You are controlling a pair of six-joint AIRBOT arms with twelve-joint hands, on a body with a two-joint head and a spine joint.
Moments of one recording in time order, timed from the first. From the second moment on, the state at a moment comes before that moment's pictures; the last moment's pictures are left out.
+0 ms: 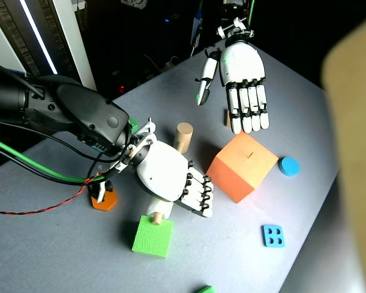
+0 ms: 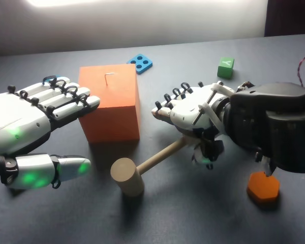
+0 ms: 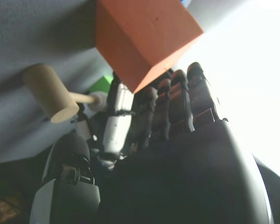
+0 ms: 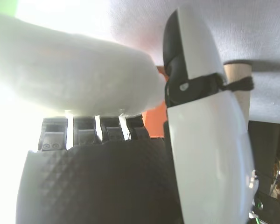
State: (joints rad) left arm 0.86 -0.81 0.97 -0.06 -0.80 0.99; right arm -0.30 -1.39 1.12 1.90 0.47 -2.93
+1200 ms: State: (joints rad) left arm 0.88 -0.85 0.98 -0.12 -0.80 0.97; right arm -0.32 -1.40 1.15 1.90 0.45 -2.93
